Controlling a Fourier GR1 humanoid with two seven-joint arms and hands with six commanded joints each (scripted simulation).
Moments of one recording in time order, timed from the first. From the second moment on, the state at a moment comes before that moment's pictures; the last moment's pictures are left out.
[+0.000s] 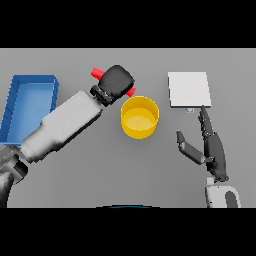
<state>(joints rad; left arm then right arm) -1.04 0.27 -0.82 -0.91 -0.92 -0.24 0.12 0.13 -0.05 0.09 -1.70 0.18 -0.04 -0.10</state>
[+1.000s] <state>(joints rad) -1.30 0.22 -1.23 -0.72 -1.15 -0.33 -0.04 0.13 -0.06 0.09 -1.70 0.24 -0.08 -0.10</state>
